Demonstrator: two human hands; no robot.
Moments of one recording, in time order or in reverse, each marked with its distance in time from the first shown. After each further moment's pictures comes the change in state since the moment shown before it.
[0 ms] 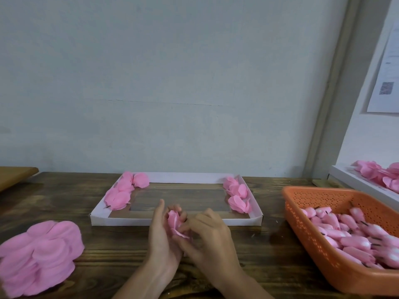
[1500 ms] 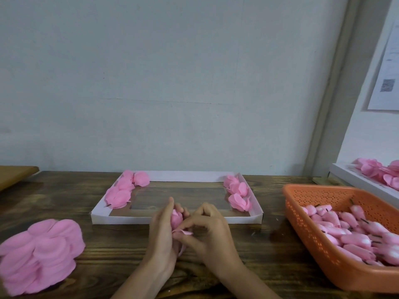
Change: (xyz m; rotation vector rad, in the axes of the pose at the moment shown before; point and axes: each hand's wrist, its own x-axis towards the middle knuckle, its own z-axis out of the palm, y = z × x) left_hand -0.003 0.001 -0.003 0.287 -0.015 0.202; right_hand 0.006 -0.001 -0.005 0.311 -0.133 0.287
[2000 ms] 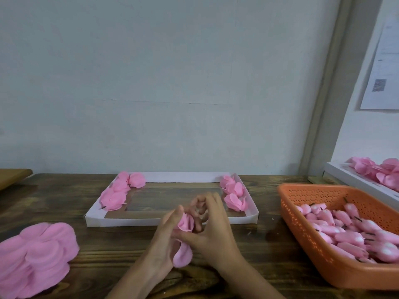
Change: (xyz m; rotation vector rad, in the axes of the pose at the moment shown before) left_hand -0.010 0.007 0.002 0.098 -0.321 -0.147; right_hand 0.006 -0.001 -0.008 0.040 0.055 0.107
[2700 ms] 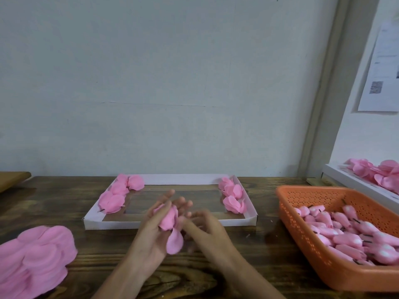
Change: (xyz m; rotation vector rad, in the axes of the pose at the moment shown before) left_hand 0.016 0.012 -0.015 -0.359 0.081 0.102; right_hand -0.003 -0.006 -0.005 0.377 -0.224 0.501
